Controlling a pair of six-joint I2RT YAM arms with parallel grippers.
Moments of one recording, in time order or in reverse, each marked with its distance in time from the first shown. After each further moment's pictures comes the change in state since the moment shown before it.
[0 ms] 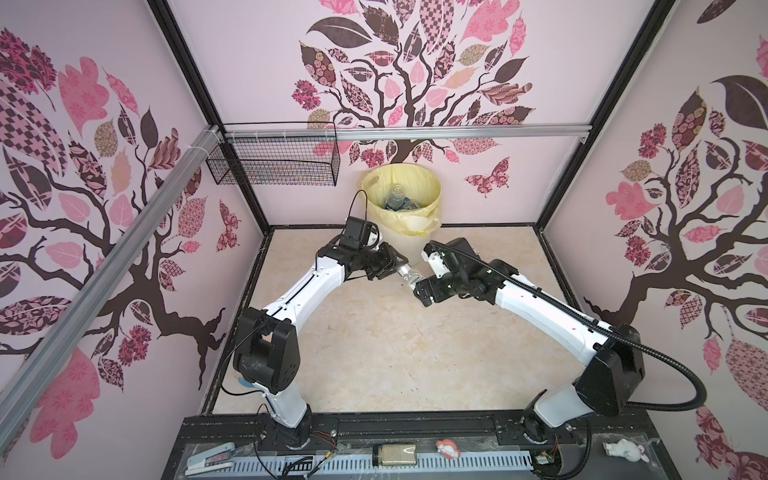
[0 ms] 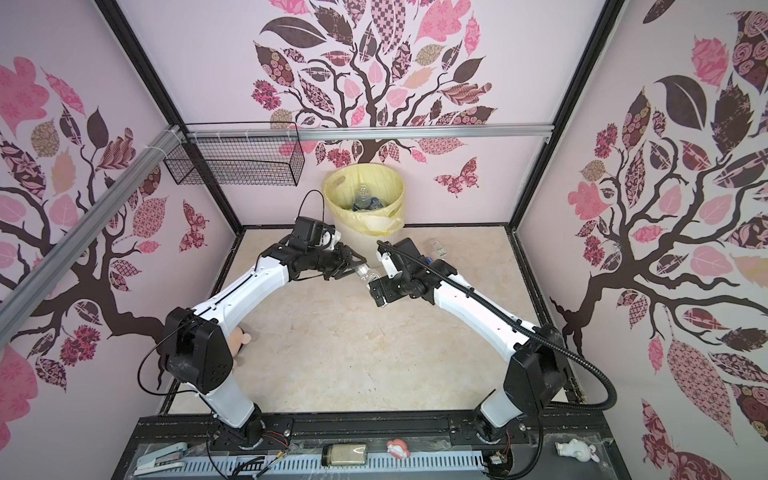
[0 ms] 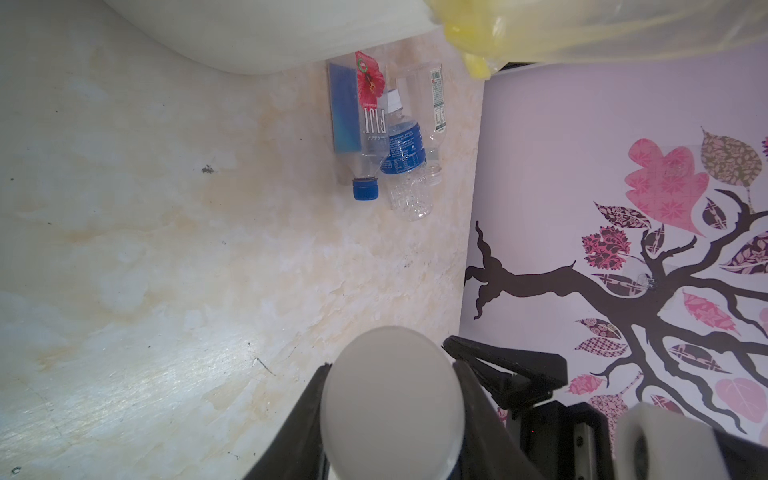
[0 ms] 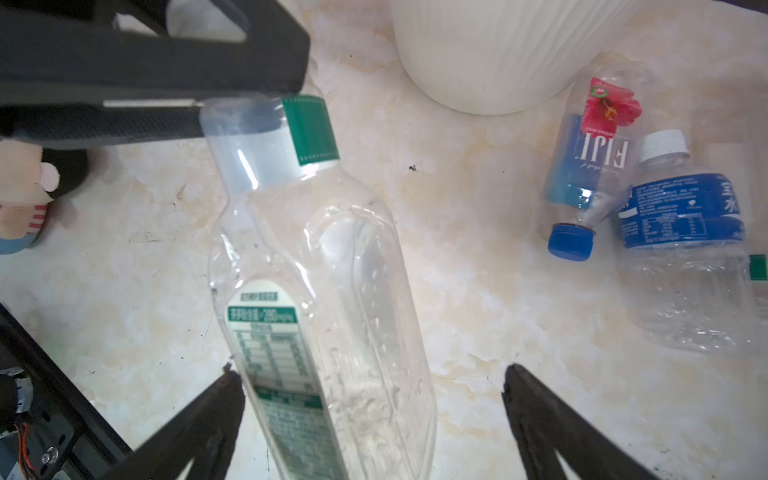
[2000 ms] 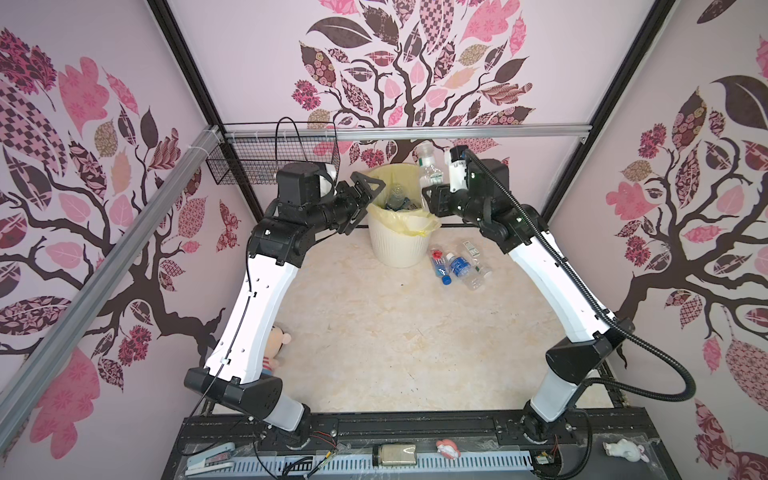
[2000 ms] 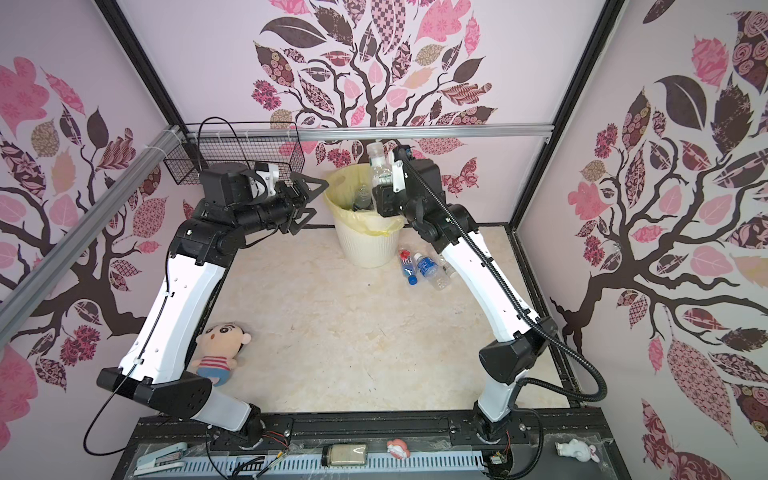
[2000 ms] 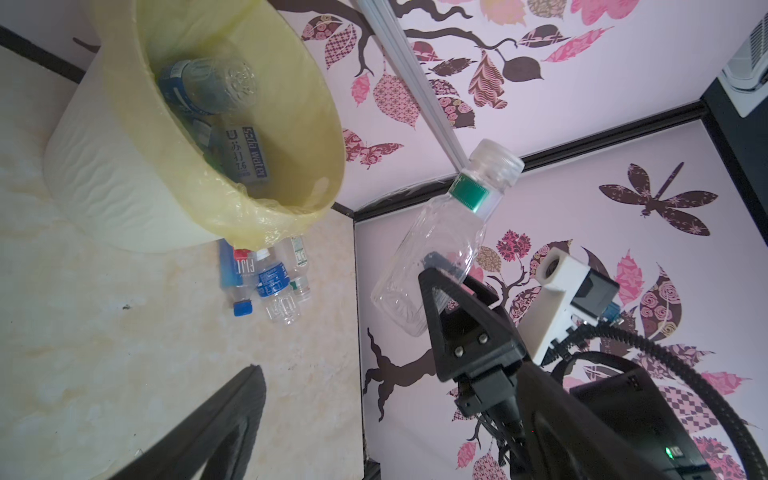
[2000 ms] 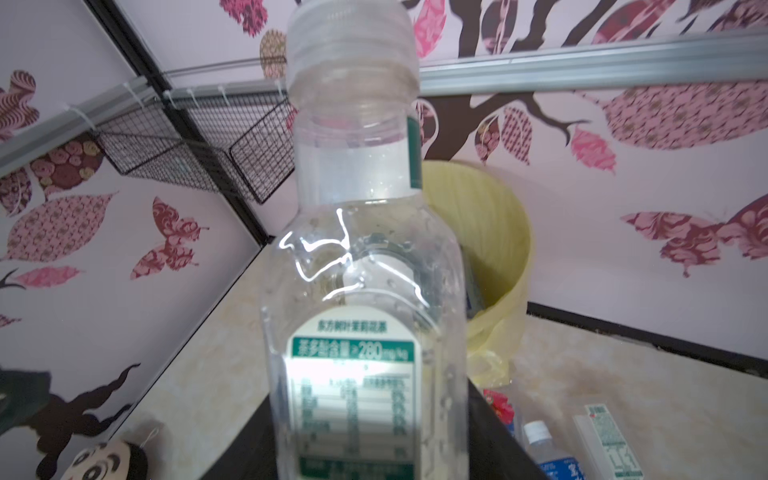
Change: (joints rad) left arm 0.091 -0.183 0.528 -0.195 -0.145 -0.124; right arm -0.108 0.257 0.864 0.045 0.129 0.043
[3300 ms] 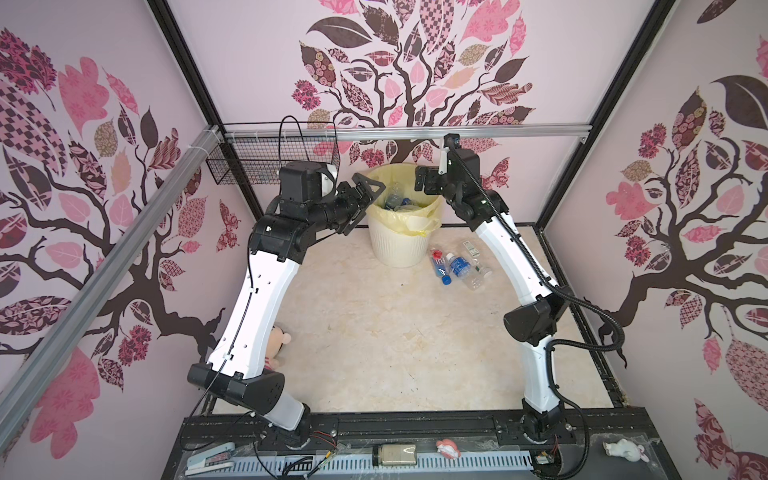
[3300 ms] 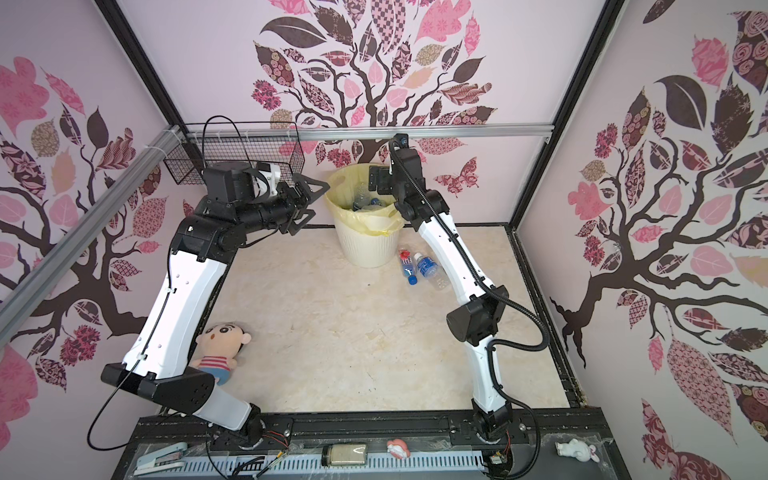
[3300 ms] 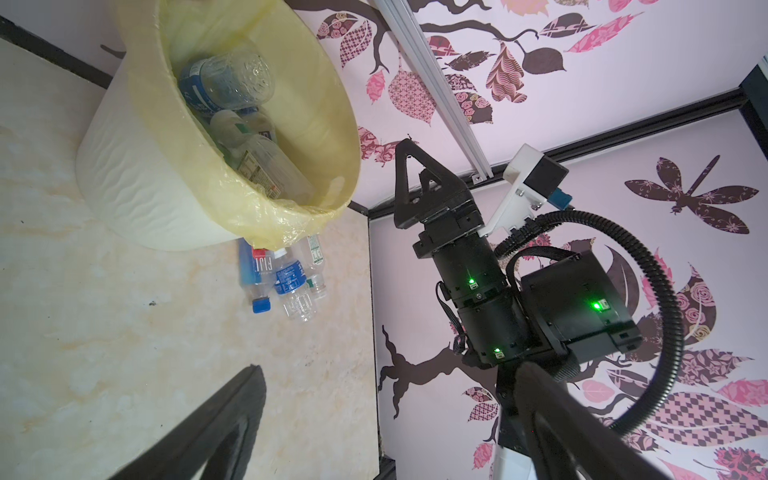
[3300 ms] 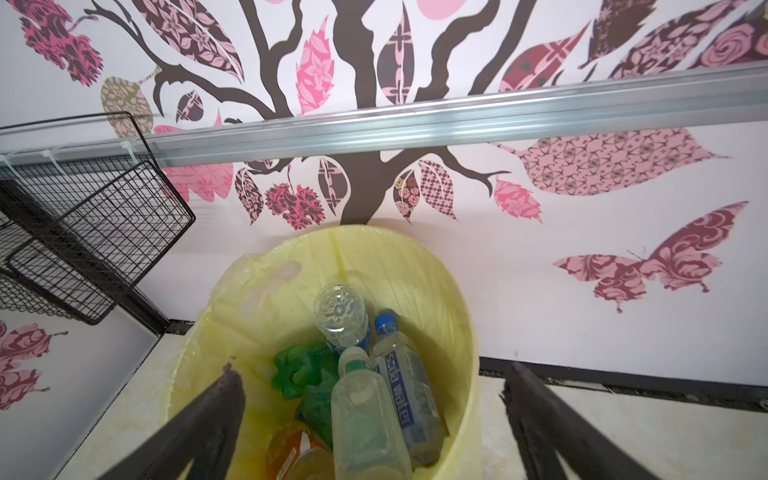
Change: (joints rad) left arm -0.009 0.027 0.008 -0.058 -0.019 0.034; right arm -0.071 0.314 0.254 0.064 0.185 0.005
